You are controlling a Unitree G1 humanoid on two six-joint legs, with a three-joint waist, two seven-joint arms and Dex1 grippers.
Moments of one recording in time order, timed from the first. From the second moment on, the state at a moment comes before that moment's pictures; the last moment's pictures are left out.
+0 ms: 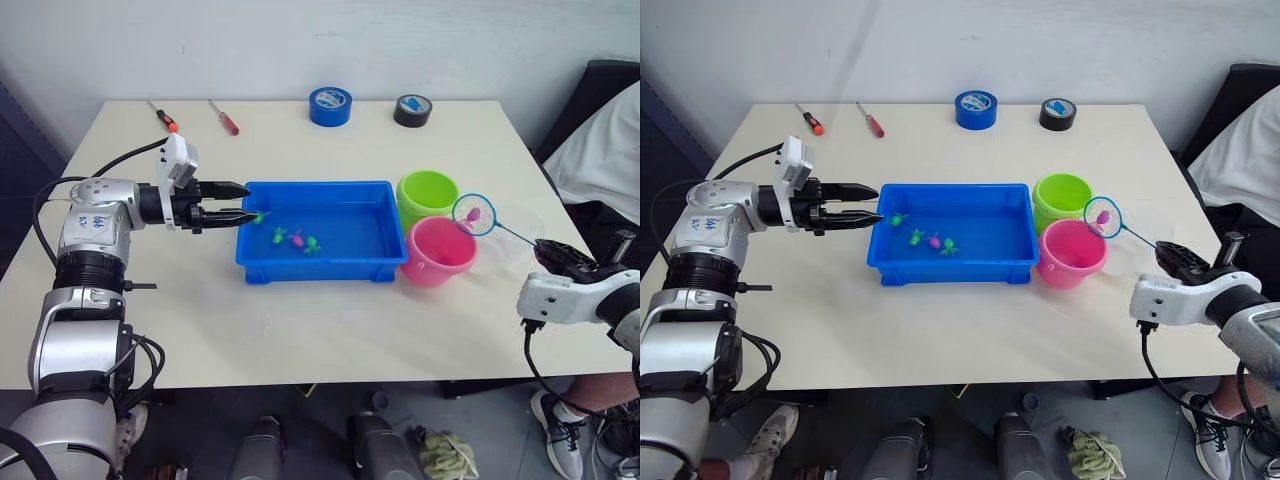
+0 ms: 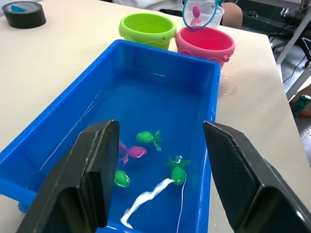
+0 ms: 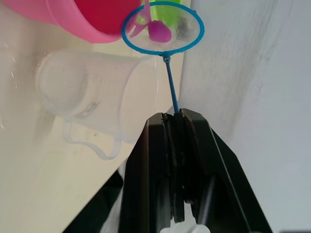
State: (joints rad) left arm -1.01 0.68 0.02 0.81 -0.25 0.15 -1.35; right arm 0.24 -1.11 -0.32 -0.38 -0.58 -0.07 0.33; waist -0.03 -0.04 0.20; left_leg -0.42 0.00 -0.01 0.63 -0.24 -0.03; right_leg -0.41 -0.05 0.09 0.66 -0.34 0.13
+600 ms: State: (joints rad) left arm -0.99 0.68 0.02 0.81 -0.25 0.15 -1.35; right arm 0.24 -1.01 -0.37 -0.35 -0.77 -0.22 0.18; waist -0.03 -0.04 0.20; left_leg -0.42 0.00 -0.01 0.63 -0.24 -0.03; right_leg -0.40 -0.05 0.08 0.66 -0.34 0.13
